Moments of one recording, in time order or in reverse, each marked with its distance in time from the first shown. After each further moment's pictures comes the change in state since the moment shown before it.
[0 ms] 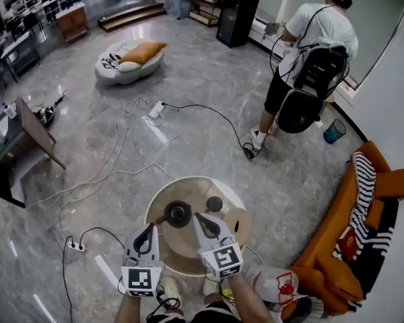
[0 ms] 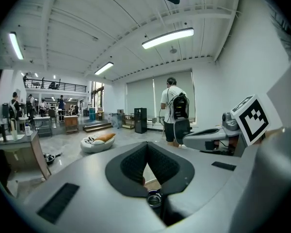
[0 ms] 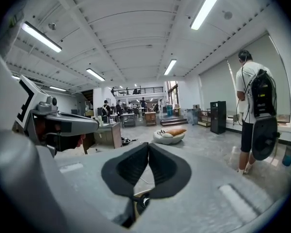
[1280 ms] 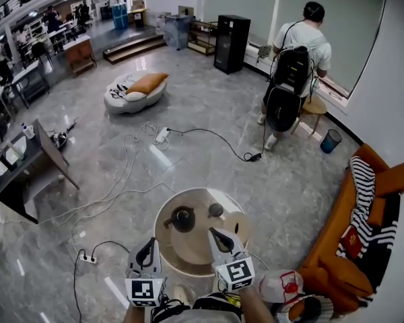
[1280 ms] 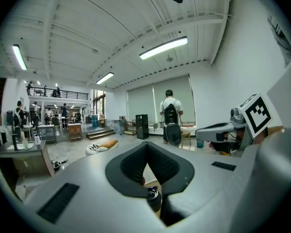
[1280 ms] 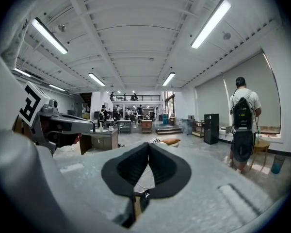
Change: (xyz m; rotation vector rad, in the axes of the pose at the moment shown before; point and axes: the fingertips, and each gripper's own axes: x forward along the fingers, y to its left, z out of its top) left arm -0.145 -0.053 0.058 0.028 -0.069 0.042; right arm -0.167 0.045 0.060 -0.046 -0.110 -0.067
